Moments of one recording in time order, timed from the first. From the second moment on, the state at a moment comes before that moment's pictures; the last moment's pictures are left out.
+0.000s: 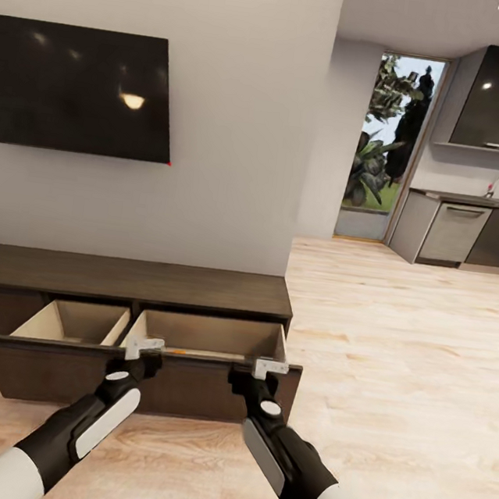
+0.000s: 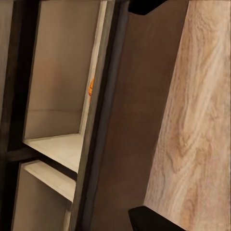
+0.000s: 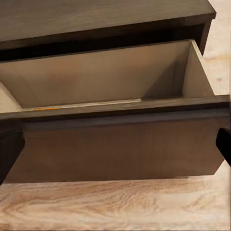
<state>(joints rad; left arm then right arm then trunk) -0.56 0.18 -0.54 -1.03 0.70 0.28 0.64 -0.60 0.13 0.64 -0.82 -0.56 0.10 -0.45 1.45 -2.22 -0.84</state>
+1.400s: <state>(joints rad) -0.55 0.14 -0.78 -0.68 0.71 -0.10 0.56 -0.56 0.14 0.69 -0.50 -0.55 -0.15 -0.35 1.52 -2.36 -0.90</state>
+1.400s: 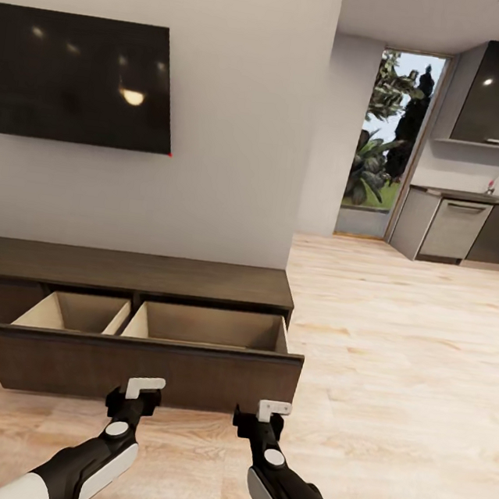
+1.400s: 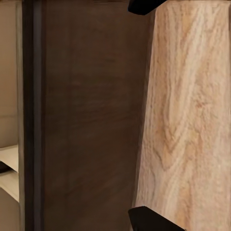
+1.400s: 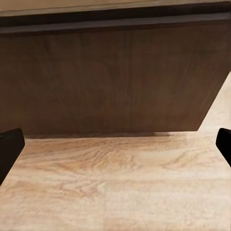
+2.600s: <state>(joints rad) -0.55 0.10 -0.78 -0.51 0.70 -0.14 0.43 -0.56 0.16 0.69 -0.46 -0.56 -0.16 -0.33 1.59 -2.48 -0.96</state>
